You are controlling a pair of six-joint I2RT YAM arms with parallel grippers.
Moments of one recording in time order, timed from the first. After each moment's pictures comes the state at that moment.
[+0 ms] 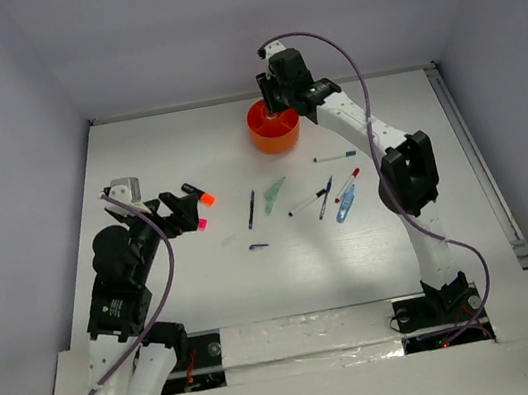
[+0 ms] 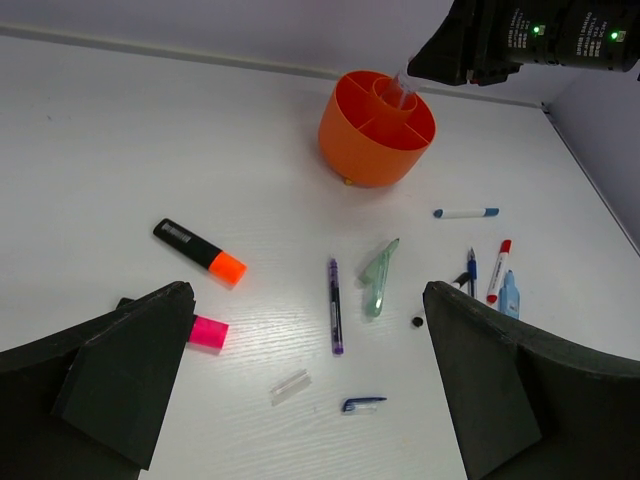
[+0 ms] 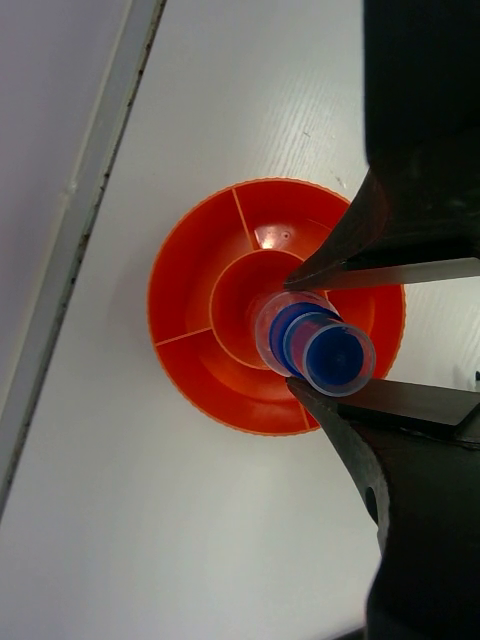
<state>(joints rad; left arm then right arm) -0.23 0.52 0.68 -0.27 0.06 -0.34 0.50 2.22 2.15 -0.43 0.14 0.10</state>
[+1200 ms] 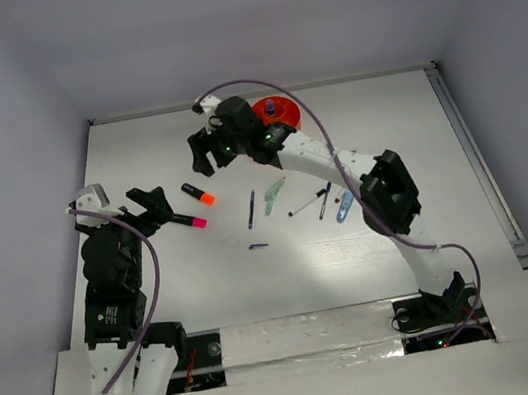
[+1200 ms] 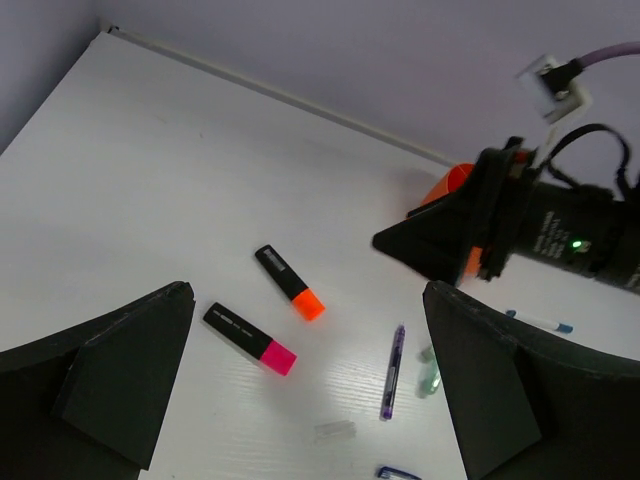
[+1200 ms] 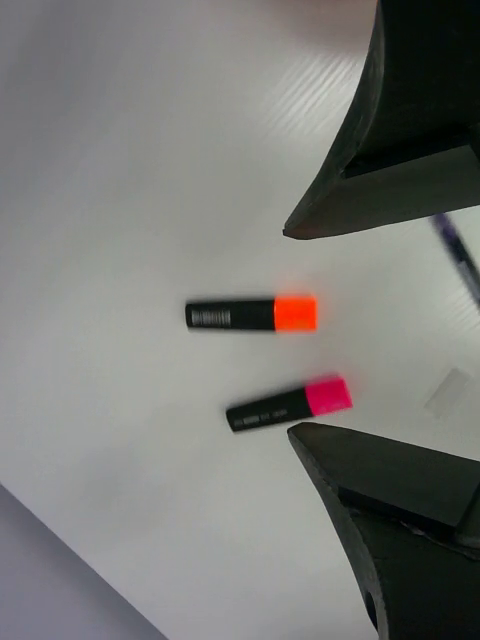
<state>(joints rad) -0.14 0.48 0.71 -0.31 -0.17 -0.41 0.77 2.19 2.02 -0.28 -0.15 0.19</state>
